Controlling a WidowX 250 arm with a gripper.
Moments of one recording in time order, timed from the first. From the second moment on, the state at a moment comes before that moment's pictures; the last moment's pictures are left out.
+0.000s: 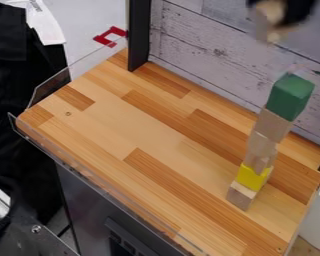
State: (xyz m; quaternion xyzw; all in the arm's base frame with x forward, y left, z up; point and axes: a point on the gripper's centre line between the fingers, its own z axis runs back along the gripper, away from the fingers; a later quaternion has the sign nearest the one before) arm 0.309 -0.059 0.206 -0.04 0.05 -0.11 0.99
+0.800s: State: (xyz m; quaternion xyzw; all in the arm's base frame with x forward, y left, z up) arm 0.301 0.051 0.107 -0.07 0.08 0.06 0.99
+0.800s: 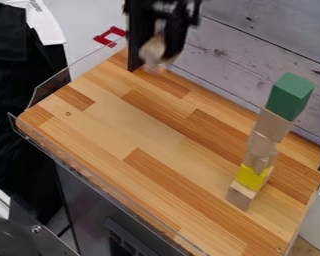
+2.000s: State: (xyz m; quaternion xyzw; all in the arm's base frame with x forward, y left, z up) arm 0.269 0.096 0.011 0.04 0.14 0.11 0.98
